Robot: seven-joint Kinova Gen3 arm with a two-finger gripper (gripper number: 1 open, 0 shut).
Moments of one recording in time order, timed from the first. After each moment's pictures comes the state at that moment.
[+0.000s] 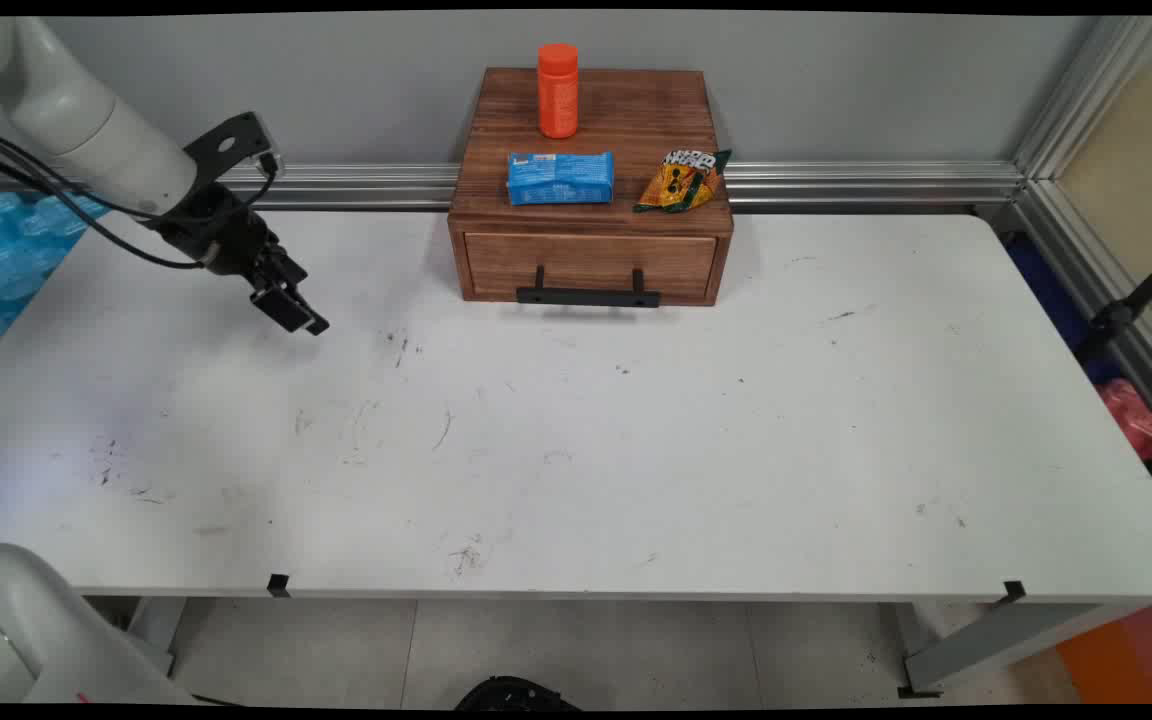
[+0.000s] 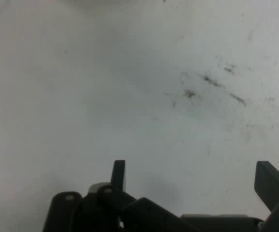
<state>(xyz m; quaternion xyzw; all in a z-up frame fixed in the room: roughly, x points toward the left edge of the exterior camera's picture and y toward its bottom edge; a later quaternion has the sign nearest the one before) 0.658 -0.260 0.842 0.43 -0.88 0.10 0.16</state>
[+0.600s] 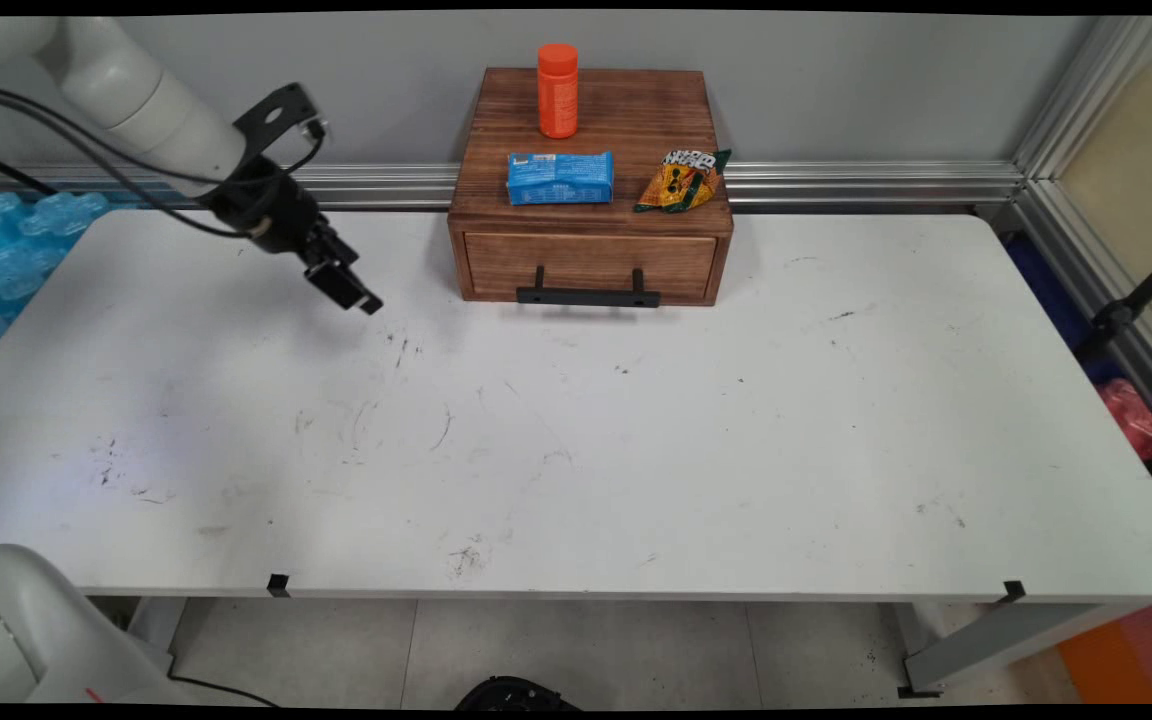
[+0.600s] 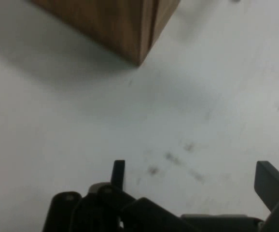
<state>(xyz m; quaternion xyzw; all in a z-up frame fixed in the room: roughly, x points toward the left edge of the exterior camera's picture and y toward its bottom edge) 0.616 -0.289 0.862 0.43 -0.88 0.09 0.20</state>
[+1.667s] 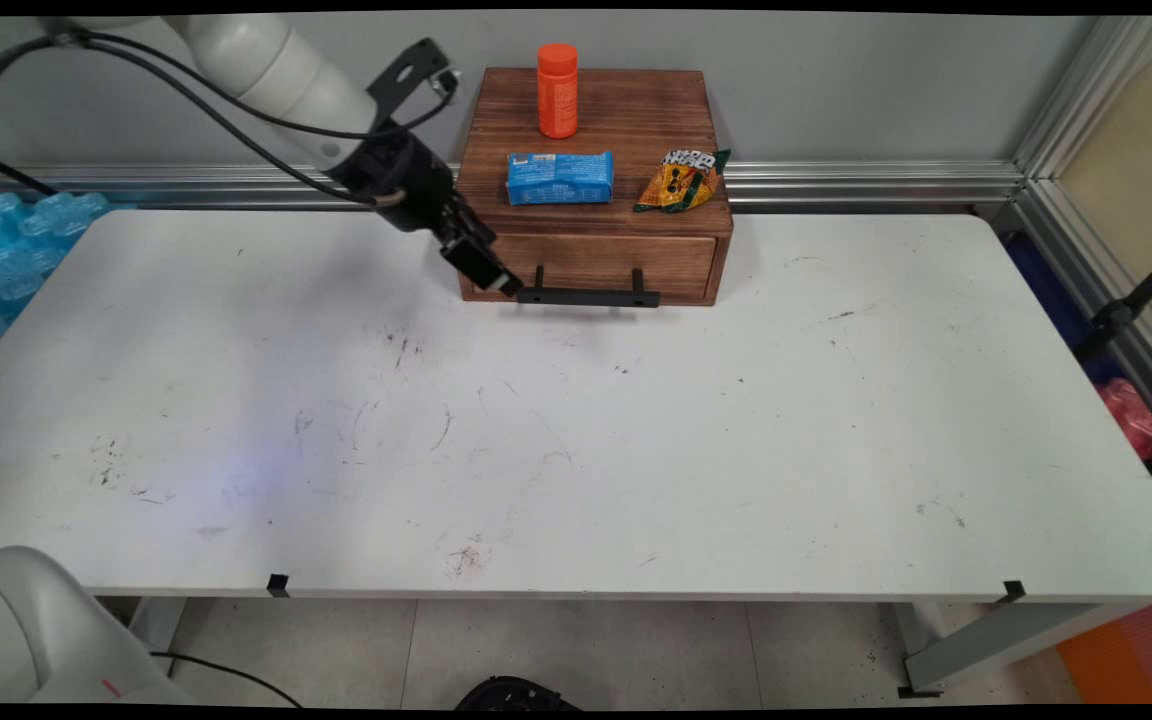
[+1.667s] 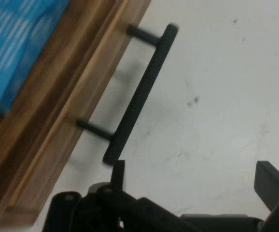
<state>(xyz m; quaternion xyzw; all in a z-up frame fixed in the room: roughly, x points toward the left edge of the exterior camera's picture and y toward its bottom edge) 0.501 -0.324 0.891 0.38 -0.88 0.07 0.29</state>
